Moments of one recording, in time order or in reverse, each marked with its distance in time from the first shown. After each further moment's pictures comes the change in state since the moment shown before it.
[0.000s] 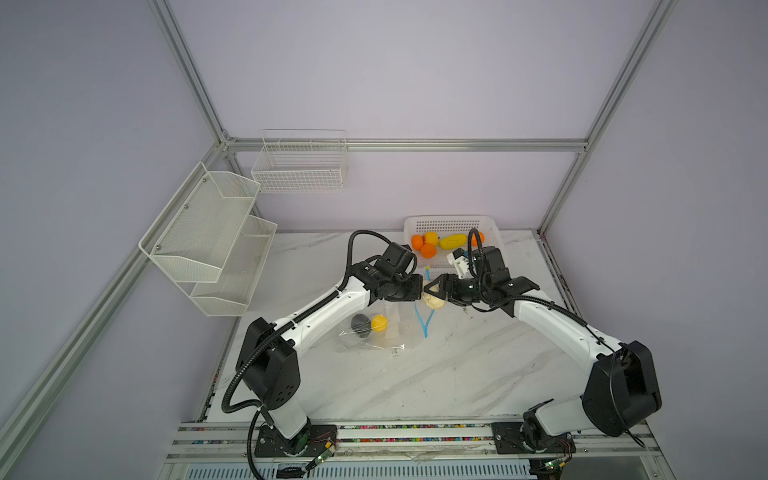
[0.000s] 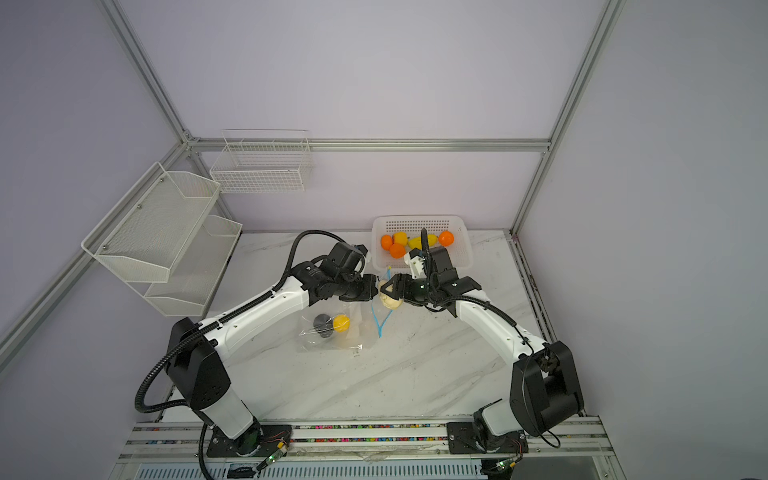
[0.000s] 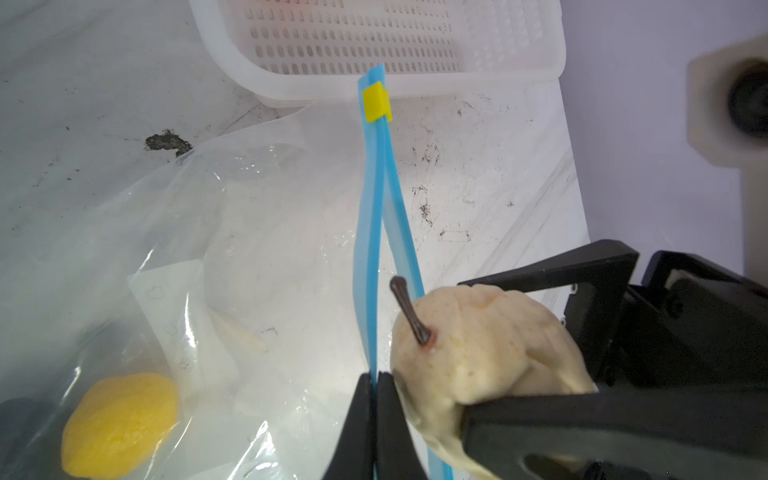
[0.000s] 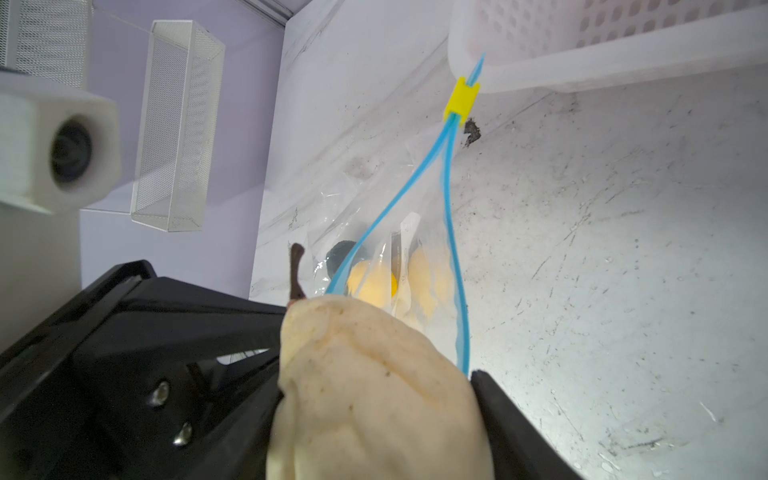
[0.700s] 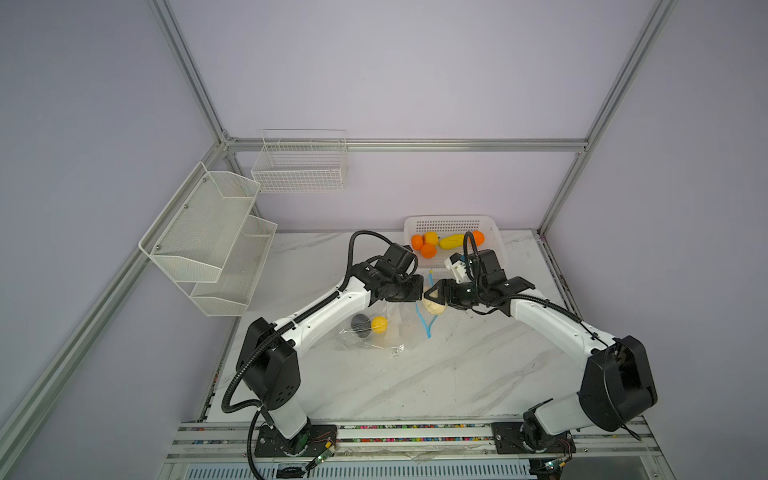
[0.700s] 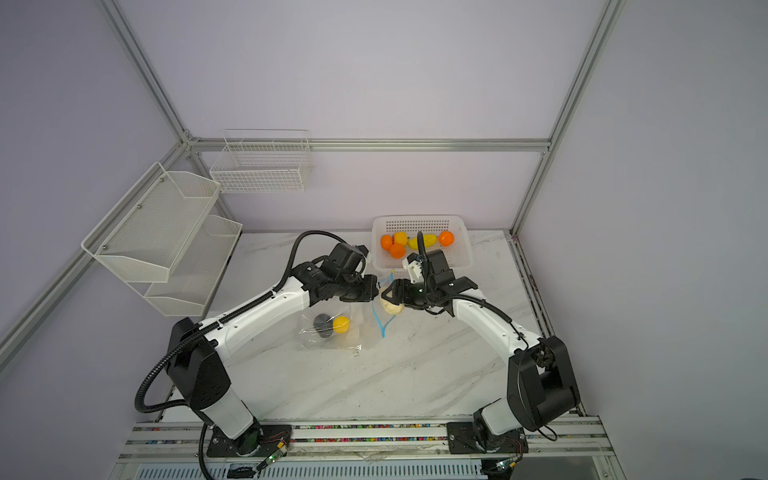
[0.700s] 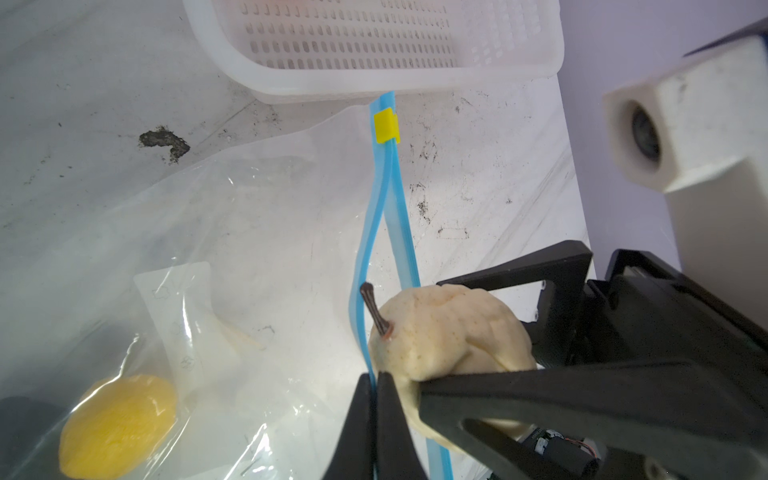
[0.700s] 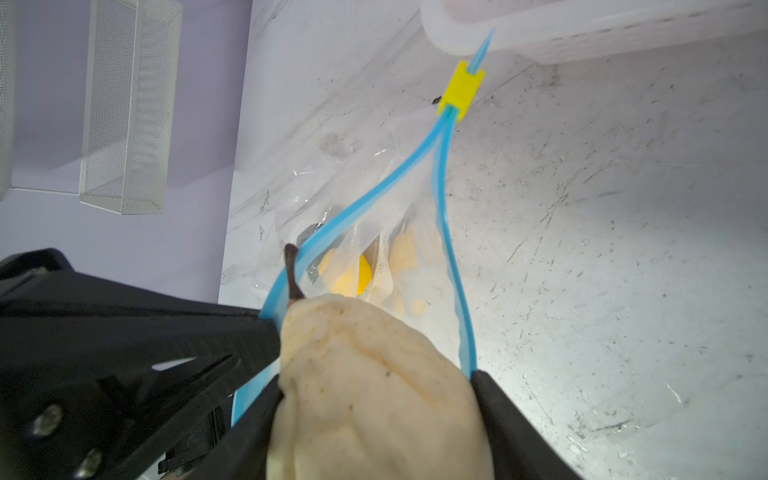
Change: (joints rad) left arm -0.006 0.000 0.000 -0.001 0.000 -0.003; right arm 0.008 0.029 -0.002 -0.051 0.025 -0.077
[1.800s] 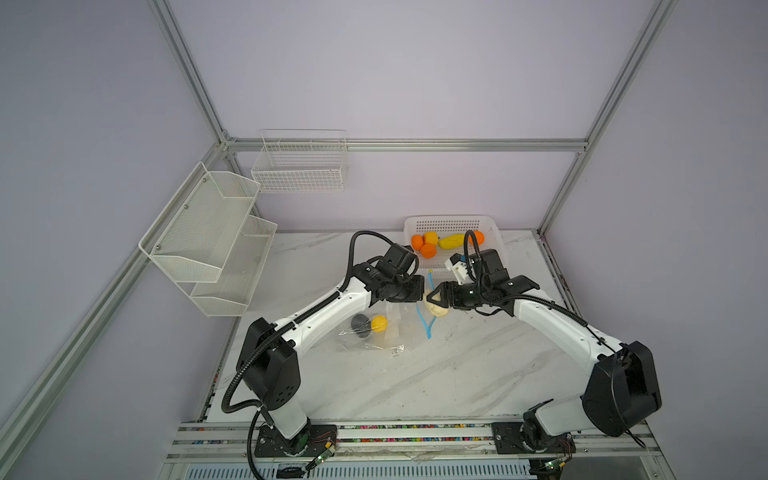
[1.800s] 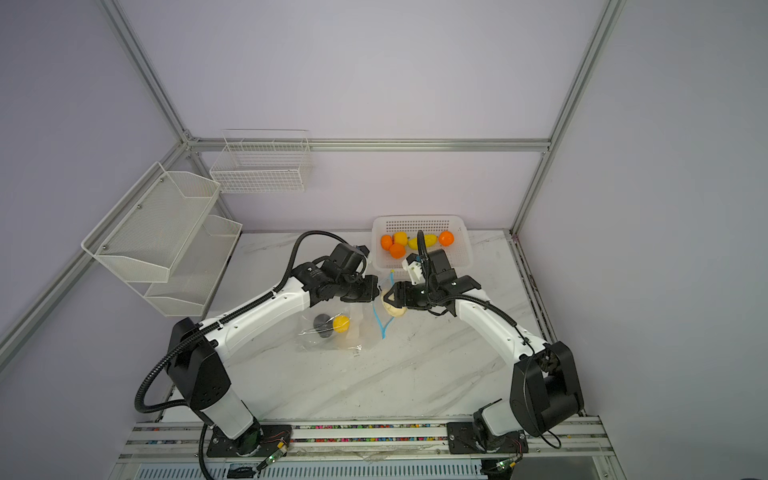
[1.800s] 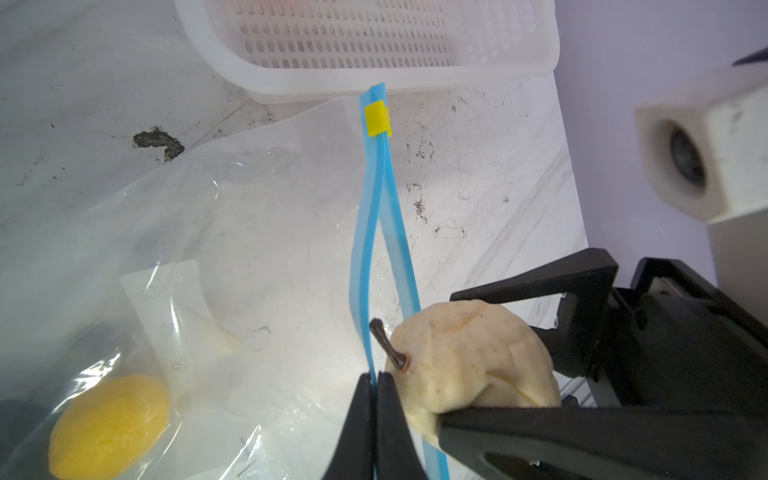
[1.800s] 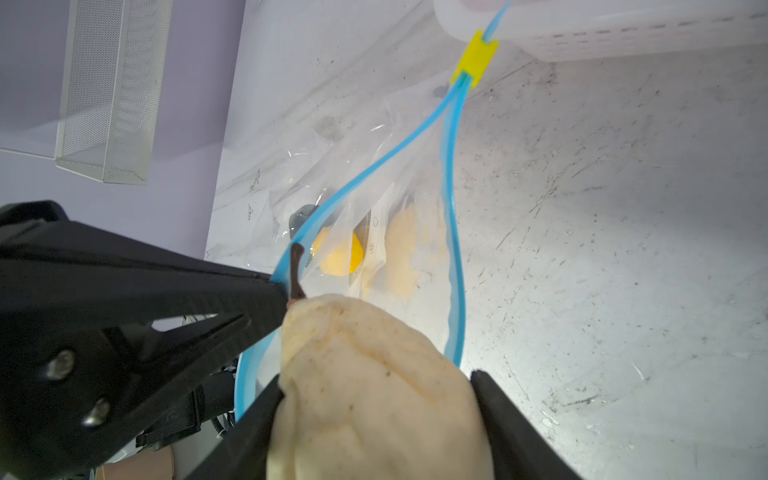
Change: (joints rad) left arm -0.005 0.000 0.000 0.004 0.000 0.000; right arm 0.002 -0.027 0.029 -0.090 0.010 -0.092
